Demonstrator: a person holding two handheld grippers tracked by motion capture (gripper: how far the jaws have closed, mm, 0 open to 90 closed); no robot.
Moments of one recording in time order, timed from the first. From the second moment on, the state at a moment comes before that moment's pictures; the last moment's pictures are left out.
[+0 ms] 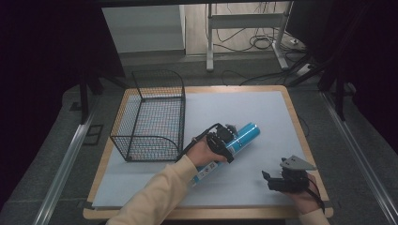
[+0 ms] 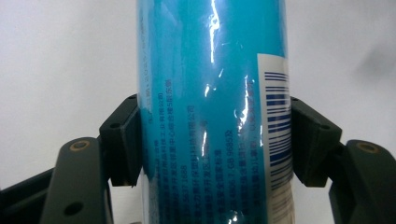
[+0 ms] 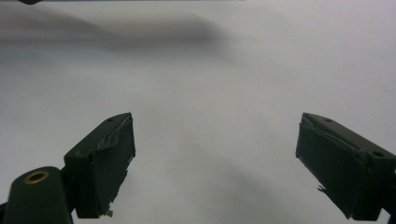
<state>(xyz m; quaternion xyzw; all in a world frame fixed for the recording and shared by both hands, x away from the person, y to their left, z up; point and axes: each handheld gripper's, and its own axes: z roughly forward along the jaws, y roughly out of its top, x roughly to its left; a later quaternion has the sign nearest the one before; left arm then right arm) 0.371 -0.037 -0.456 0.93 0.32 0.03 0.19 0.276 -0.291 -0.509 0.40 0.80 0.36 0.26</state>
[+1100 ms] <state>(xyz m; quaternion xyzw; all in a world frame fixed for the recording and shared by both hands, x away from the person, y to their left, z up) 0.374 -0.028 -0.422 0.92 0.31 0.05 0.21 0.276 -0.293 -0.509 0.41 0.80 0.35 0.26</state>
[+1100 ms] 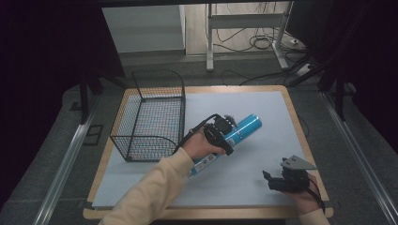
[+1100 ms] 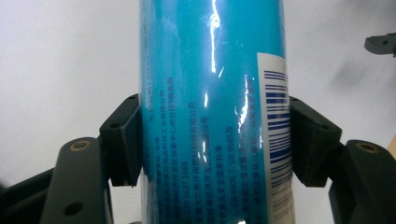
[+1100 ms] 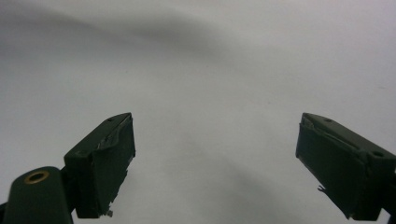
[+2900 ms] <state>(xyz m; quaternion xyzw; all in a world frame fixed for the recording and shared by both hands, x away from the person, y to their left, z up) 0.395 -0.009 -0.353 0.91 0.32 0.10 0.24 0.277 -0.294 -0.510 0.41 0.80 0.35 0.26</state>
